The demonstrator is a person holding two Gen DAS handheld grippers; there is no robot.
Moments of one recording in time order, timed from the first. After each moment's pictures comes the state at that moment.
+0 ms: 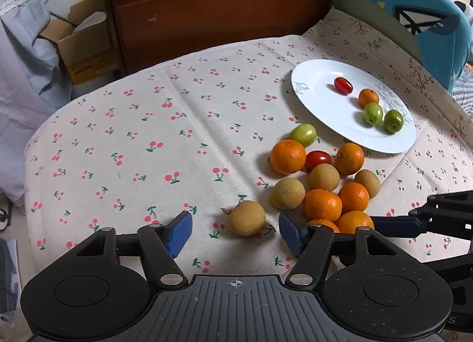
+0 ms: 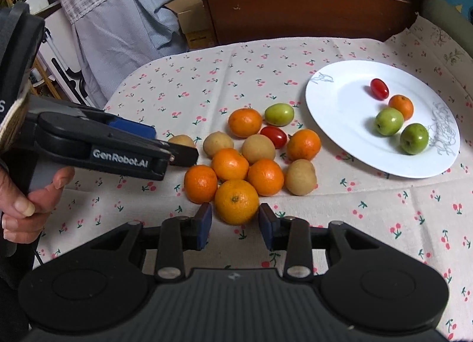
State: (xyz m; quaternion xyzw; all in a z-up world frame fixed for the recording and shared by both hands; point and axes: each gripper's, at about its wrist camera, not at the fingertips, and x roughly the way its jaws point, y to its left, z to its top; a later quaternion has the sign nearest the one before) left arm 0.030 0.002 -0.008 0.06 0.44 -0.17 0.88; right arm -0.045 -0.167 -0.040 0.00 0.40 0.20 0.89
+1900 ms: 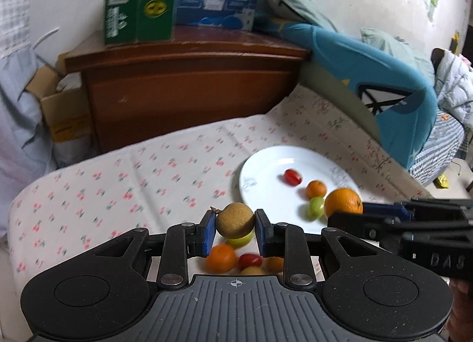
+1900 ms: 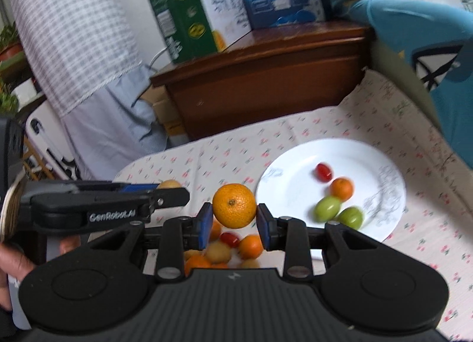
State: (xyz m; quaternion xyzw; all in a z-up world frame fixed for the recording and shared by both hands) left arm 0.037 -0.041 0.063 0.01 0.35 -0.21 0.91; right arm -0.027 -0.240 0.039 0.10 0.30 0.16 0.94
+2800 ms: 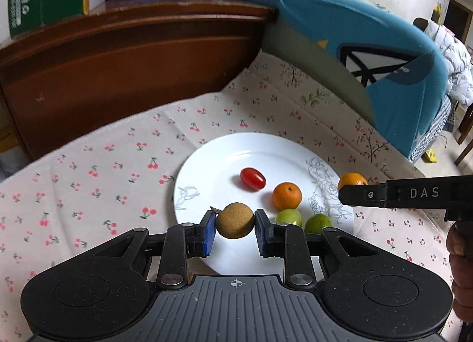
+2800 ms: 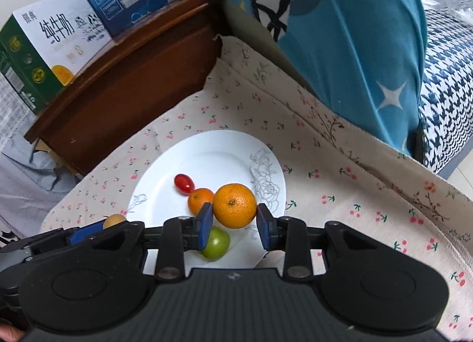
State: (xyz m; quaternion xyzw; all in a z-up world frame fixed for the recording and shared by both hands) left arm 0.097 -0.124 0.018 0.03 0.39 -0.26 0.88; right arm 0.036 -0.338 -0.003 0.22 0.38 -0.01 0.90
